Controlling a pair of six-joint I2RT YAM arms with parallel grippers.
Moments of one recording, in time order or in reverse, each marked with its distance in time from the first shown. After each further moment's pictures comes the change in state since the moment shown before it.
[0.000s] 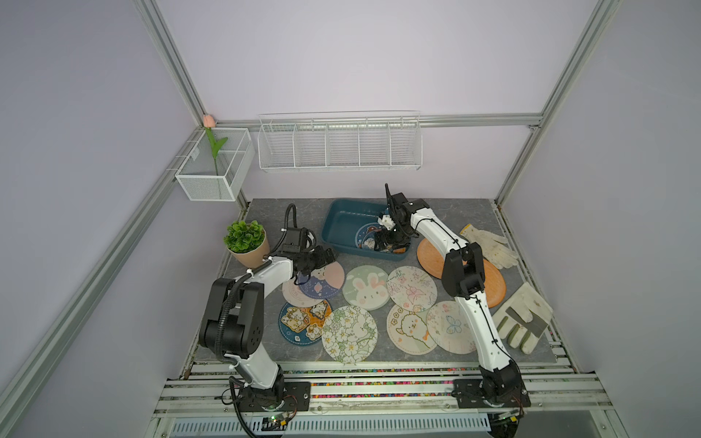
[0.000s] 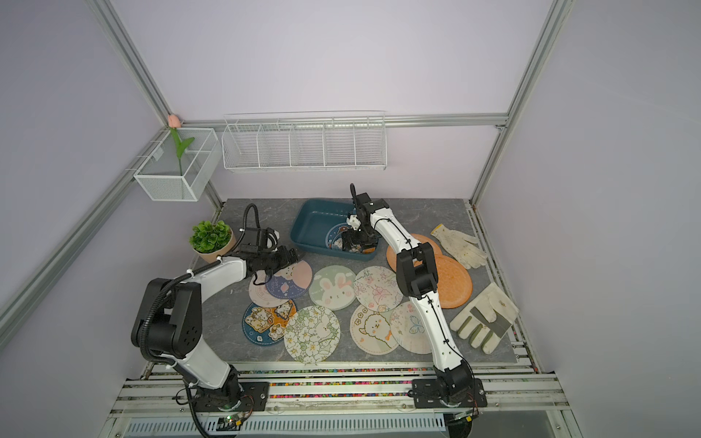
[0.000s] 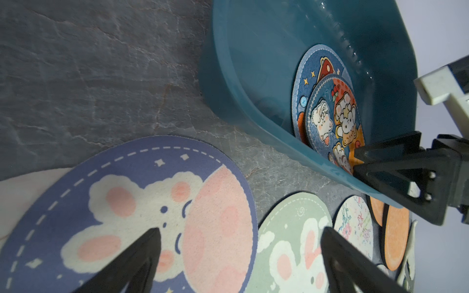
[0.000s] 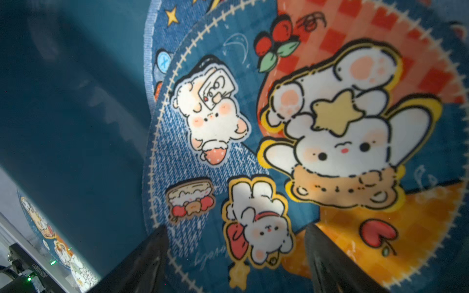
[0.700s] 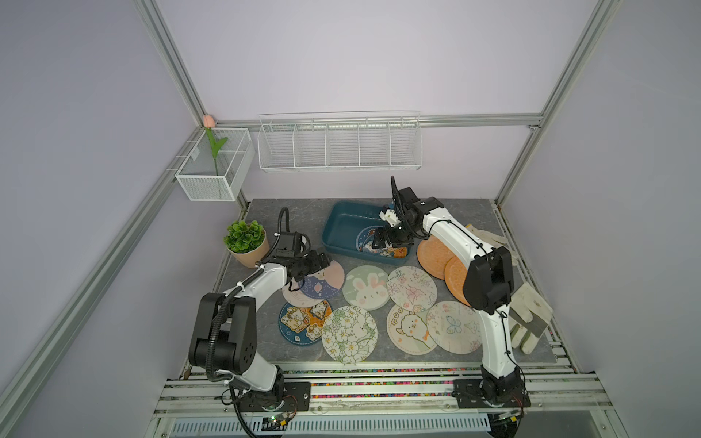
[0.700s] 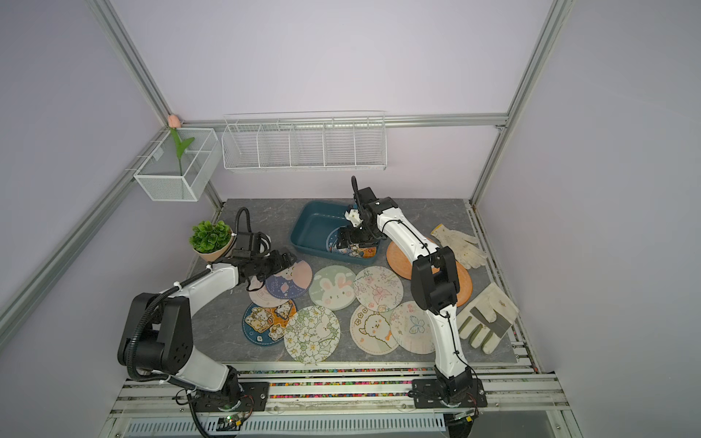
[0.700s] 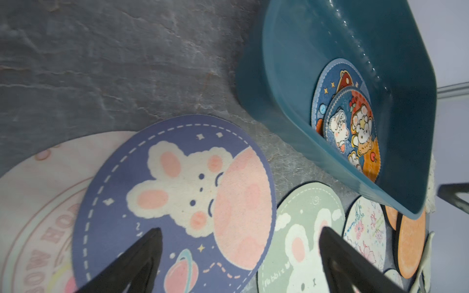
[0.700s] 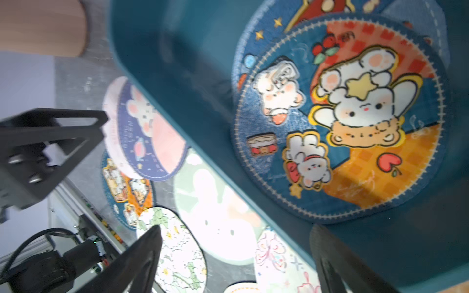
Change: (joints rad) left arm 0.042 -0.116 -0.073 -0.080 -0.067 0.000; right arm 0.057 -0.382 -0.364 0.159 -0.068 0.137
